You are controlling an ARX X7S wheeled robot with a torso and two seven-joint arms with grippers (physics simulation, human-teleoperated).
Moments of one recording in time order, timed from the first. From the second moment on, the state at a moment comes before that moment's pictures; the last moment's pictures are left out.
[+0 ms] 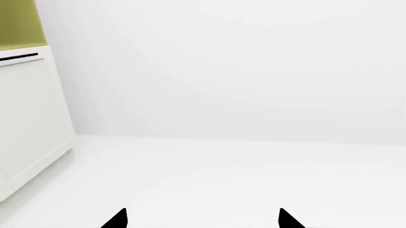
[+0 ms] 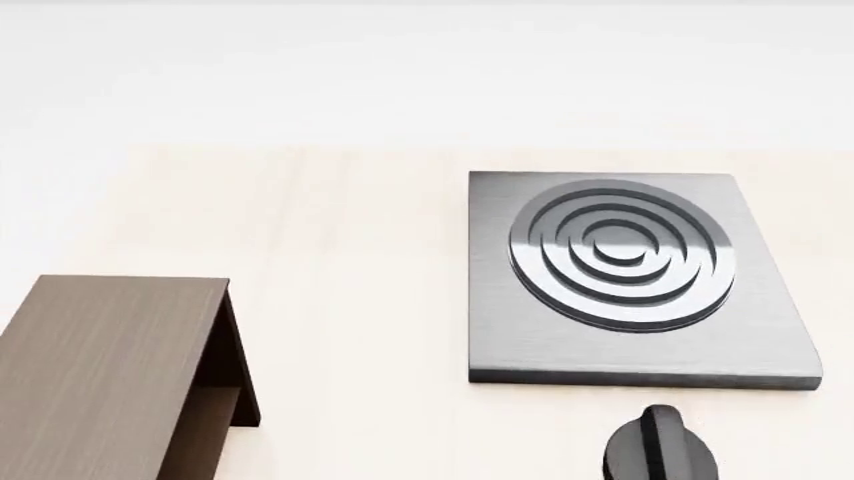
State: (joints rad) left arm 0.51 -0.09 -0.33 0.48 -0.27 -0.05 -1.46; right arm -0.27 0.61 0.68 -1.05 1.21 0.31 1.57
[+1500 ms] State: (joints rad) left arm 0.51 -0.09 -0.32 0.47 -0.27 -0.05 -1.46; right arm 0.38 0.17 1.11 -1.00 1.49 1.56 1.57
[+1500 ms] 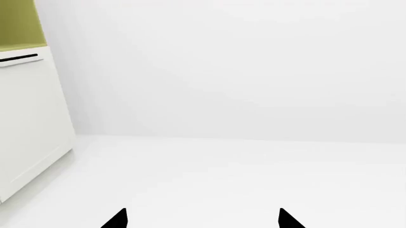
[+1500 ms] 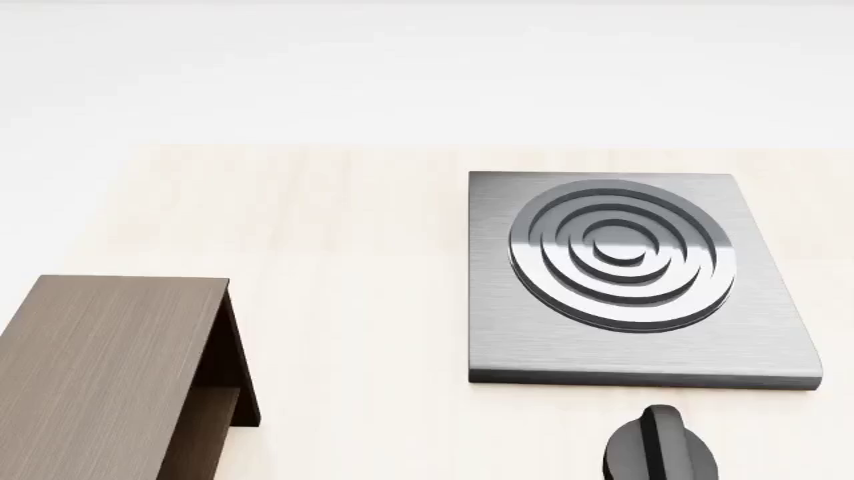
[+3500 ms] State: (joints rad) left arm 0.50 -0.09 -0.32 0.48 -0.26 -0.06 -1.46; right arm 0.14 0.16 0.79 -0.65 0.92 1.22 1.30
